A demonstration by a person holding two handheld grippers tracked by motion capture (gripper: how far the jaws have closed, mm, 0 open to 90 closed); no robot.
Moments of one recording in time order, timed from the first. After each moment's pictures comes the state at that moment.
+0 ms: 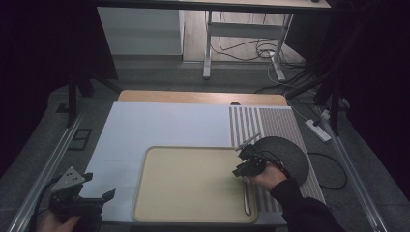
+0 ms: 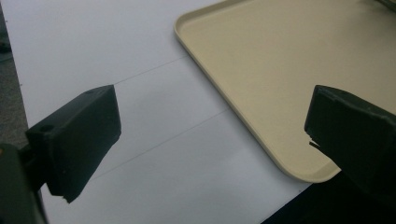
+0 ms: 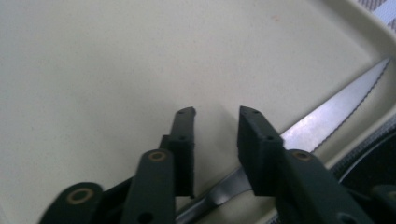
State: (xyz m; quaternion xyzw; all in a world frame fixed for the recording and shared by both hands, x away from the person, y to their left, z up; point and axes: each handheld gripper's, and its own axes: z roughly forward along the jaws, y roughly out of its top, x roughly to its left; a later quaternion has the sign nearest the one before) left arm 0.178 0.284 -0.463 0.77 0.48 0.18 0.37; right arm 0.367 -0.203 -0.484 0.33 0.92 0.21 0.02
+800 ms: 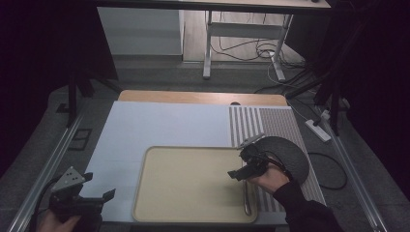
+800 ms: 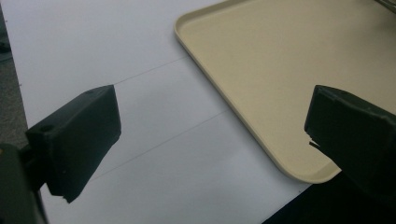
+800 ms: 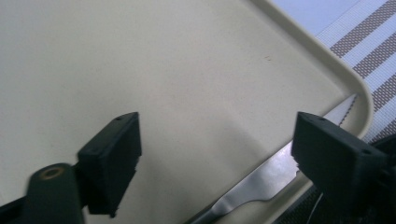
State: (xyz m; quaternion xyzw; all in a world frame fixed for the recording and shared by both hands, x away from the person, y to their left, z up) left arm 0.178 0.284 -0.463 0.77 0.48 0.18 0.37; right arm 0.355 -0.204 -0.466 0.32 0.91 0.26 0.06
